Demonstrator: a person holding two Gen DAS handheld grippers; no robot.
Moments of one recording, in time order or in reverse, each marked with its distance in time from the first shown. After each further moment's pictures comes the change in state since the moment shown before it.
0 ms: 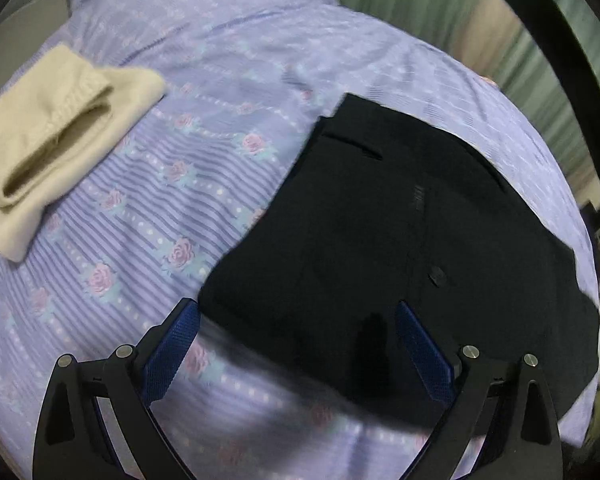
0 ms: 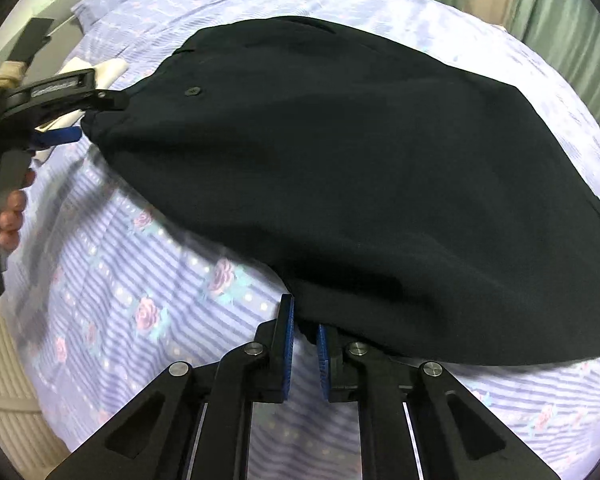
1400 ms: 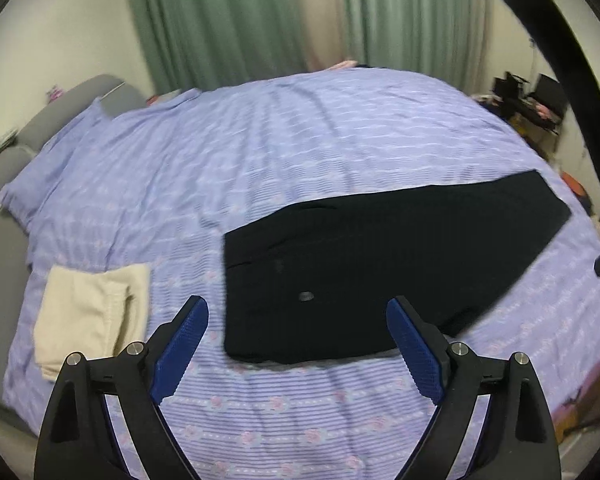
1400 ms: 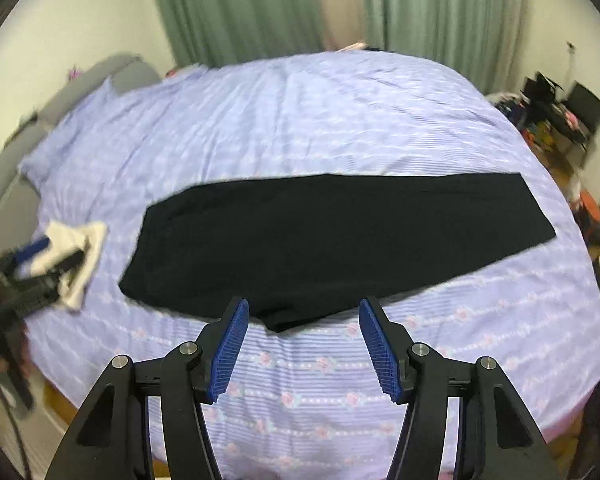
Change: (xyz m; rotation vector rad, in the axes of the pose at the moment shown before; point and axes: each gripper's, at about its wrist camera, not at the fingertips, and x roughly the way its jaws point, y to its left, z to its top) left arm -0.222 -0.092 -0.021 0.654 -0.184 -0.079; right arm -0.270 -0.035 -0.017 0.447 -0.225 -0.137
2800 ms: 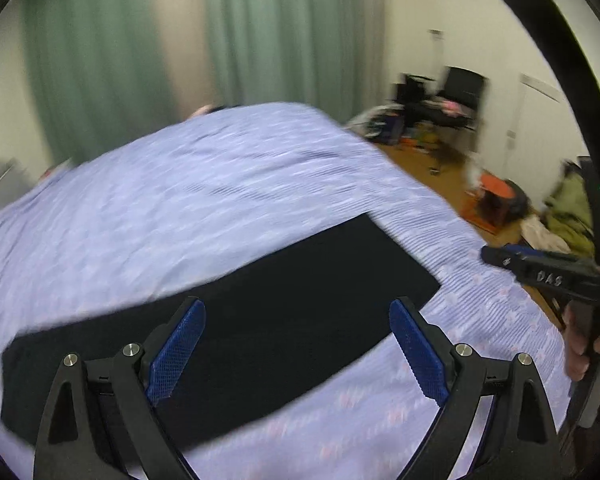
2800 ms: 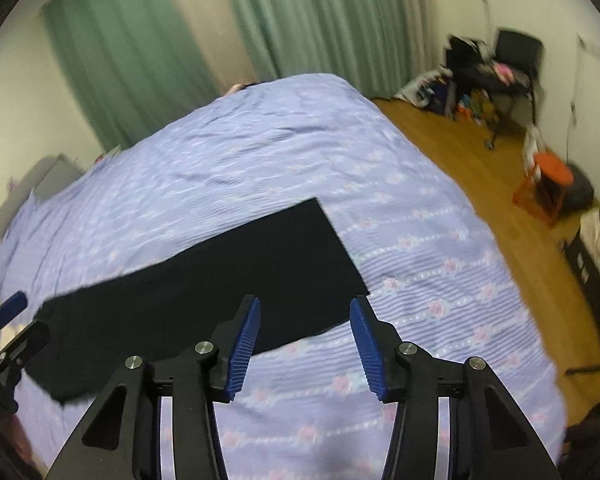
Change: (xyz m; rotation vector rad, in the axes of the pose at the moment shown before) left arm 0.098 -0.552 0.148 0.191 -0.143 -0.233; right arm 0.096 -0.545 0.073 0.242 -0.147 -0.014
